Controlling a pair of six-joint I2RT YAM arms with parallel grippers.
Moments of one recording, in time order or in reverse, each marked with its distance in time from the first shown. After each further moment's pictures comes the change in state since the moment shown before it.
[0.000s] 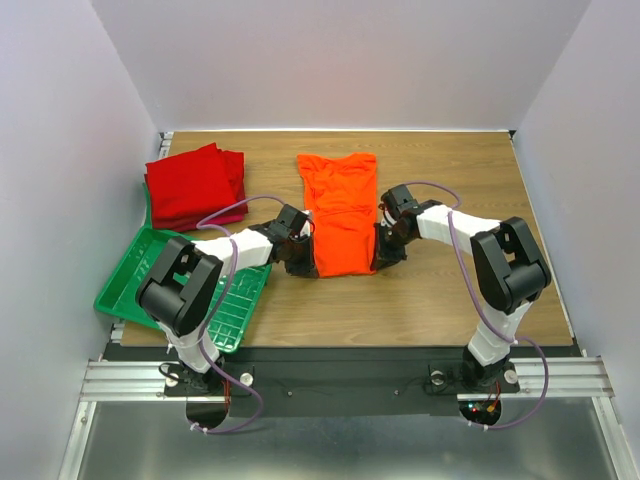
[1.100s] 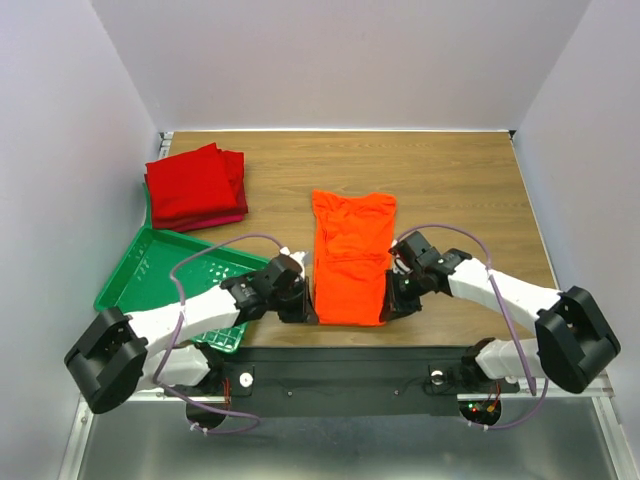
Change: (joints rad) left arm -0.253 -0.529 -0.366 -0.011 -0.035 -0.194; right arm 0.172 -0.517 -0.427 -0.061 -0.089 0.175
